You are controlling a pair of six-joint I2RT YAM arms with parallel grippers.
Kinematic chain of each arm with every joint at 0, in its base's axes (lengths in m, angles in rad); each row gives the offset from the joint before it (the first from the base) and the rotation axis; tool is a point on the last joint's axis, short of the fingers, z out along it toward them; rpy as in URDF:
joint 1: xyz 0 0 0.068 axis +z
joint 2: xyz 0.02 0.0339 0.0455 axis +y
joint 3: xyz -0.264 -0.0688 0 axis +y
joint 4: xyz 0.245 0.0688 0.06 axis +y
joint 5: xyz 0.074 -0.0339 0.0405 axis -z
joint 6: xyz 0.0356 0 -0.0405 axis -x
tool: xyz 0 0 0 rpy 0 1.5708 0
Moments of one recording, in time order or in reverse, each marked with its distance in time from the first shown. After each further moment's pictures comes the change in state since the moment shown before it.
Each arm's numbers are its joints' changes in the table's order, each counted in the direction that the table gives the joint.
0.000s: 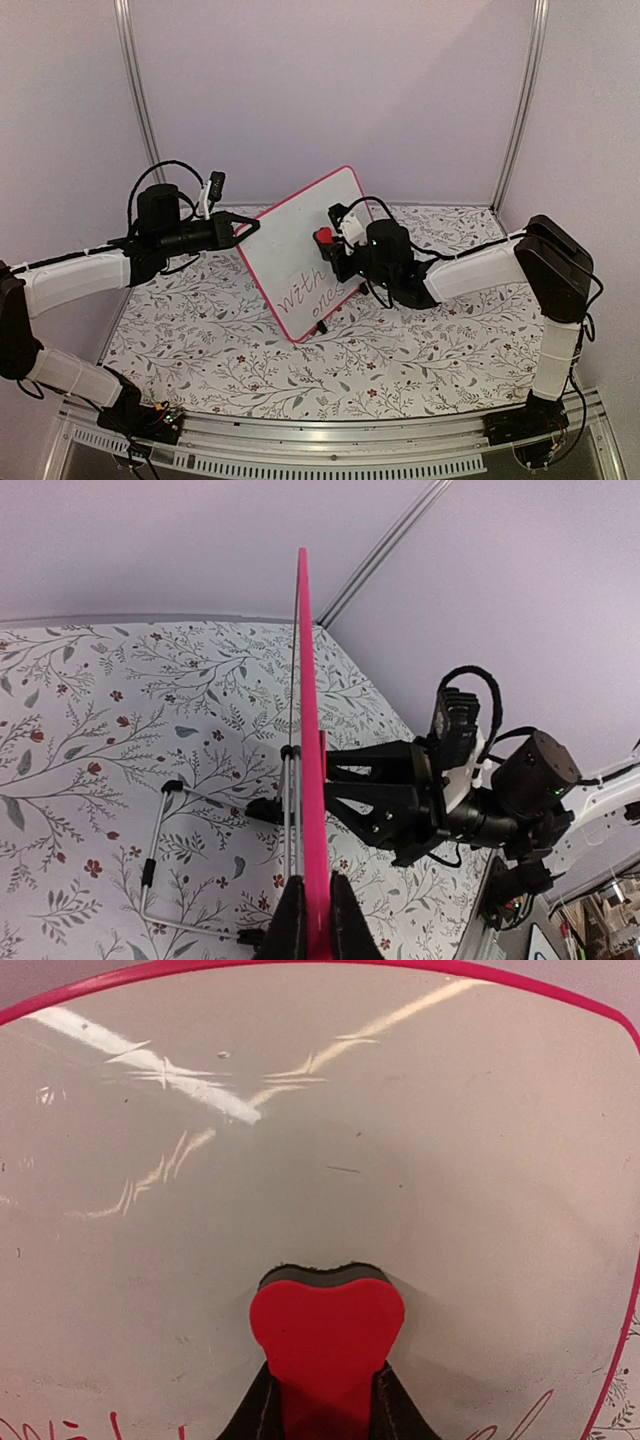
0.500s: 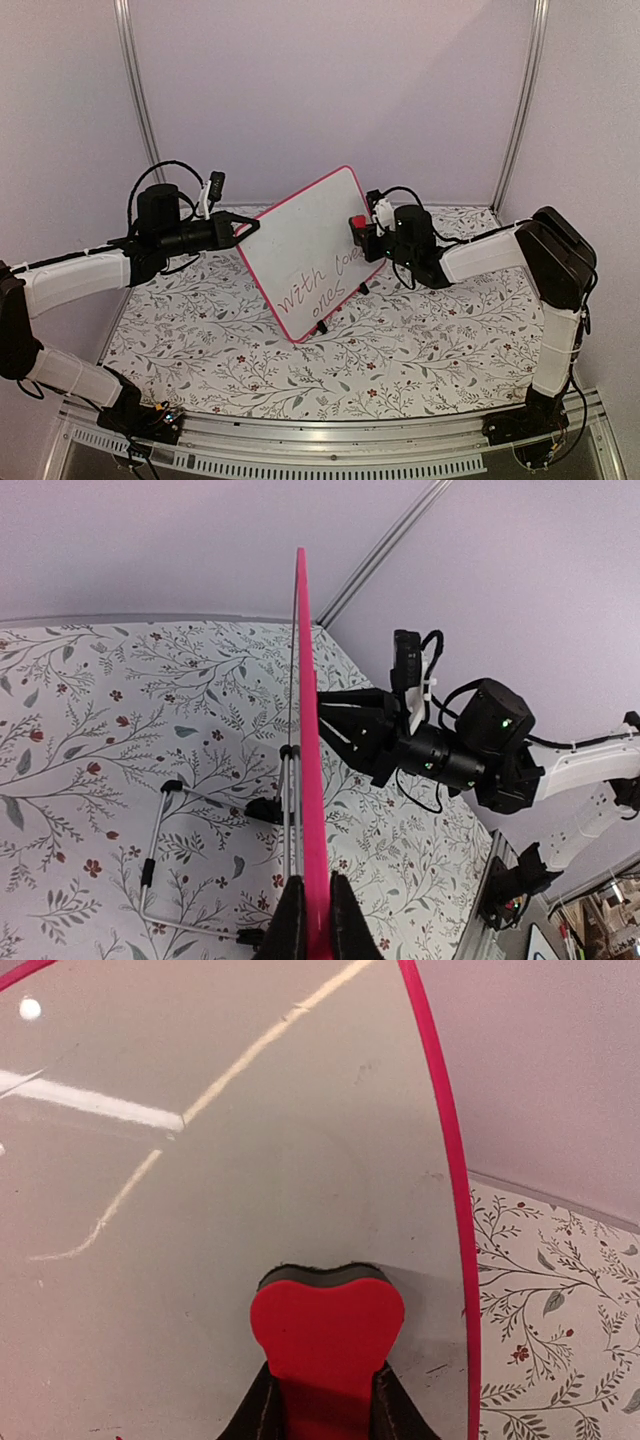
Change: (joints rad) left arm 0.000 0.000 0.000 0.000 0.002 -0.001; right arm -0.204 0.021 -0.002 0.034 -0.069 -0.107
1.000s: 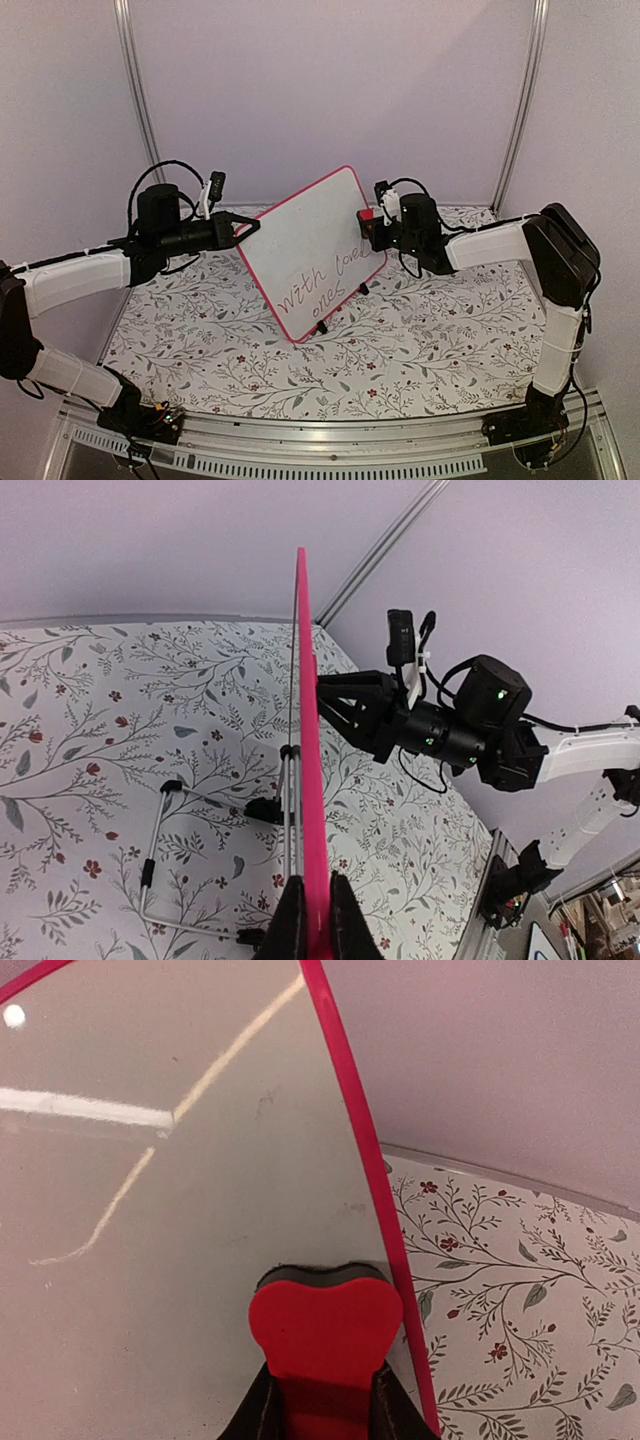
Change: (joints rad) left arm 0.000 0.000 0.000 0.000 0.002 -0.003; right arm -0.050 -0.012 -0.066 0.124 -0.006 -0.032
